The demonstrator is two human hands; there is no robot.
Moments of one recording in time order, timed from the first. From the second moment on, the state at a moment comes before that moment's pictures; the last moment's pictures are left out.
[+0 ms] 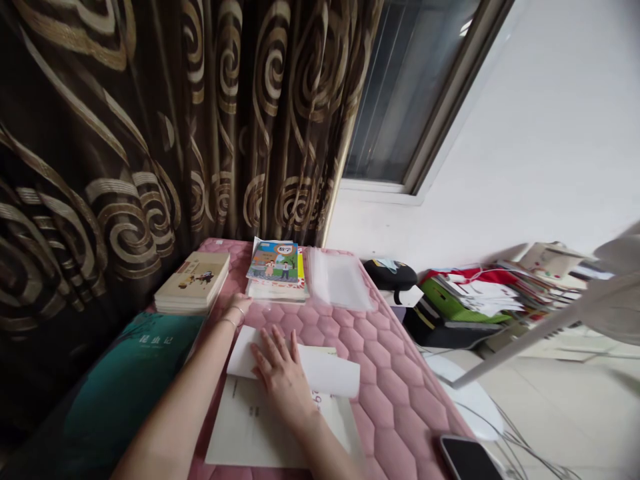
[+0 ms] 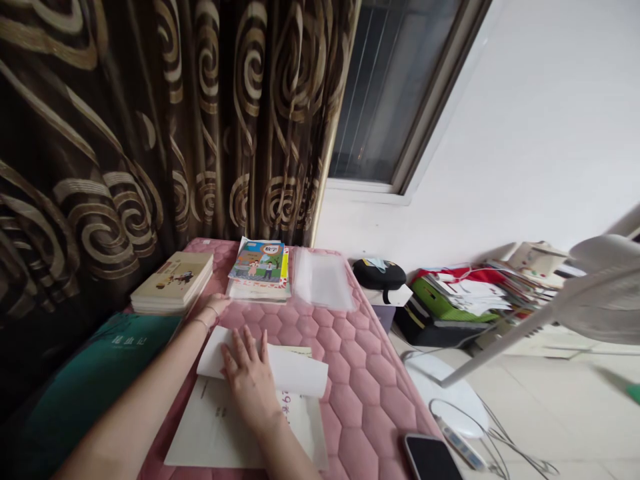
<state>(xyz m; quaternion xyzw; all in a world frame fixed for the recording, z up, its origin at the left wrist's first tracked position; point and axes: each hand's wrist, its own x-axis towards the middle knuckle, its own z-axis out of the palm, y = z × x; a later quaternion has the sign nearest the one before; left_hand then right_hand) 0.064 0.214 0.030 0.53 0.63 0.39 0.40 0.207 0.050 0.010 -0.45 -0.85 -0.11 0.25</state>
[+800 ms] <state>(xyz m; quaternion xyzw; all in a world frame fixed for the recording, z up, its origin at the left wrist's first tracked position) 0.038 0.096 0.011 0.45 0.40 0.55 0.58 0.206 0.044 0.001 -0.43 -0.87 -0.15 0.20</state>
